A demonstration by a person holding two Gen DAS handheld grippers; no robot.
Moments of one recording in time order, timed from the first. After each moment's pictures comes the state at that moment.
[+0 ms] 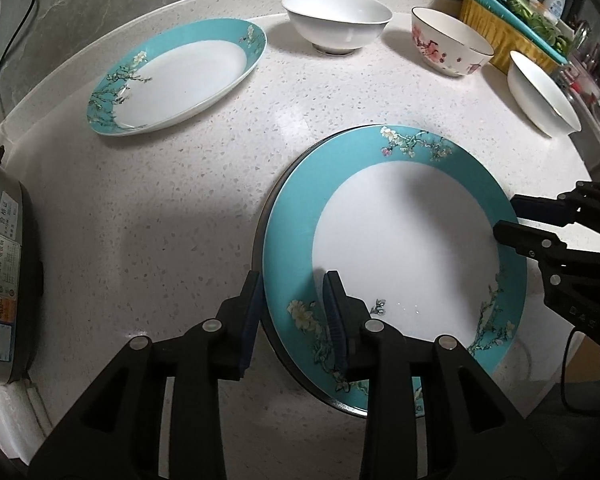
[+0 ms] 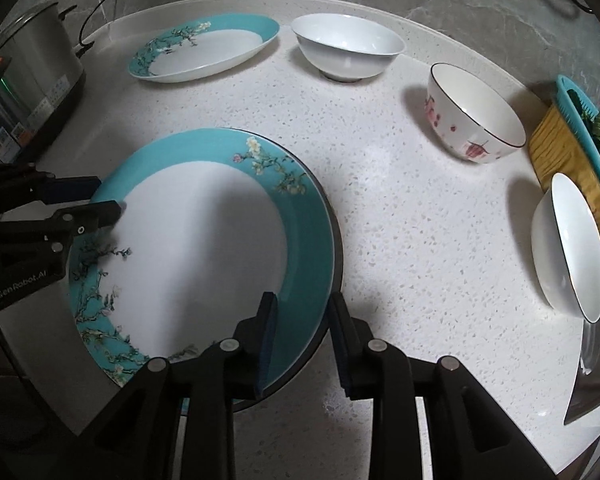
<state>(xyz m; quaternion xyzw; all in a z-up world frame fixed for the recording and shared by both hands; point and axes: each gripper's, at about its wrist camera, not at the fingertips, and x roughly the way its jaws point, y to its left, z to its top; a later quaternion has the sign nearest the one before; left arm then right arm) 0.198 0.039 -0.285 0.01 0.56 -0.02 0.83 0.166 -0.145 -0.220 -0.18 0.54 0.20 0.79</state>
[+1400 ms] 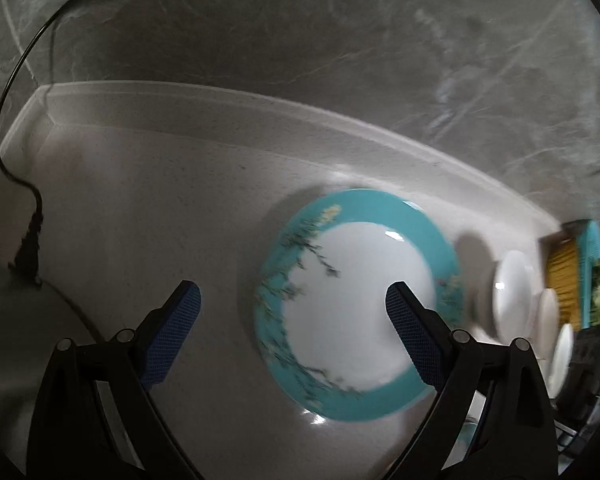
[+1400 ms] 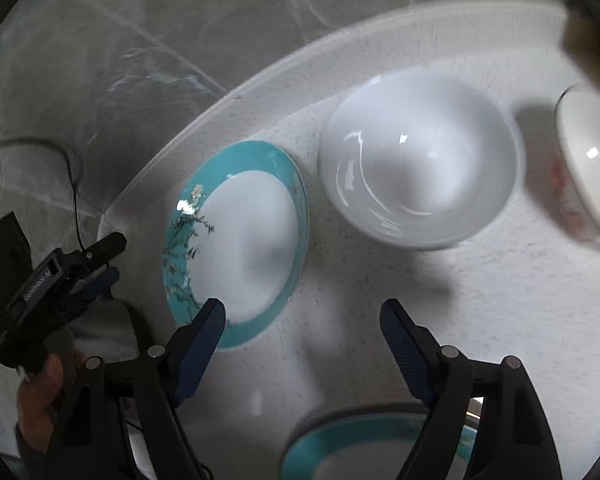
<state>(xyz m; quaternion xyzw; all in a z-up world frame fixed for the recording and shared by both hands) 0.414 0.296 -0.227 -0.19 0.55 0.10 0.81 0.349 -0.064 -0.206 0.18 0.61 0.20 0.74</state>
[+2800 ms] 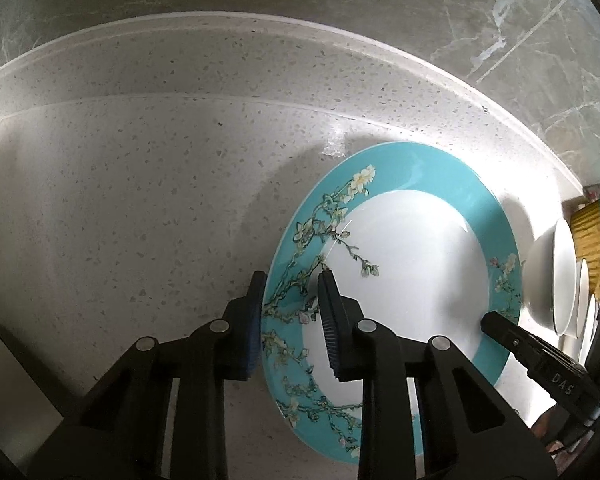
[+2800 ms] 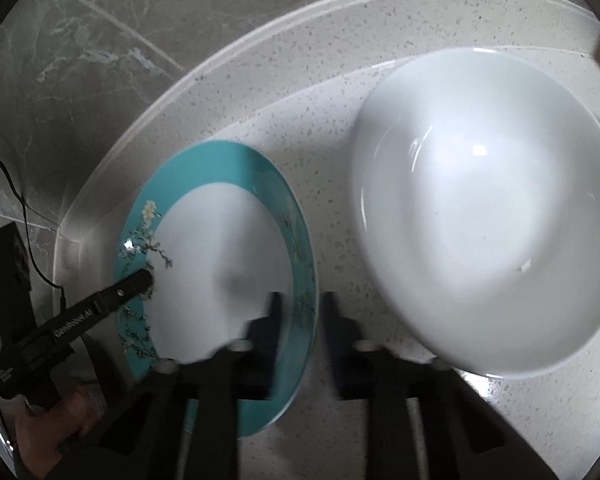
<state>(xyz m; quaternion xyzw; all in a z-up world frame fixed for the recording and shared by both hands) 0.435 0.313 -0.316 -0.18 0.59 0.05 0.78 0.387 -0.016 -0.246 0.13 0.62 0.16 0.75</state>
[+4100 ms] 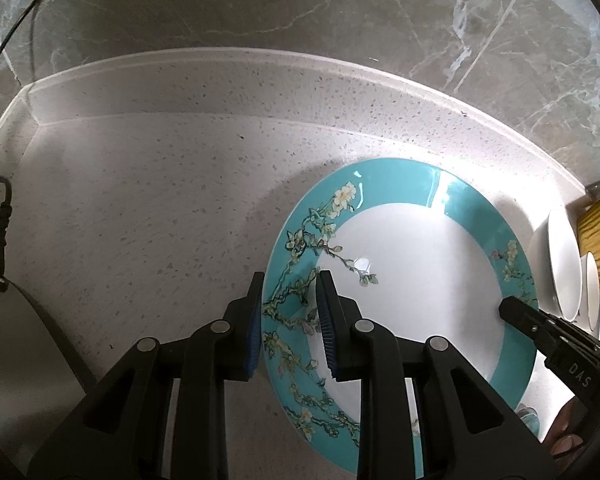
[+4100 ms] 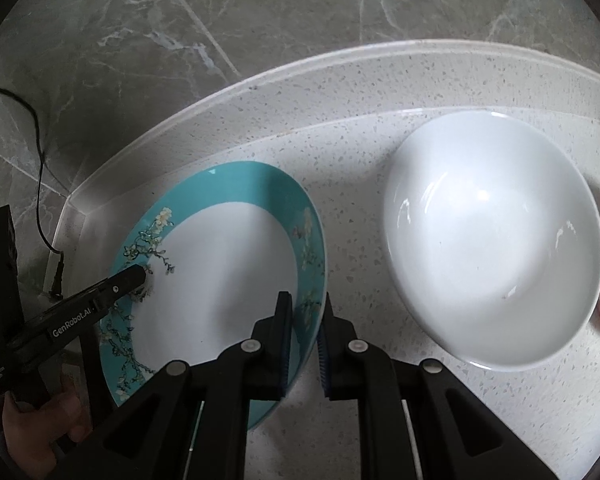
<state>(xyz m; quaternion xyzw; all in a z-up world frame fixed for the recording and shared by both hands) 0.399 0.273 -0.291 -0.15 0.53 0.09 0.83 0.371 0.000 -0.227 0.06 0.56 0.20 0.80</state>
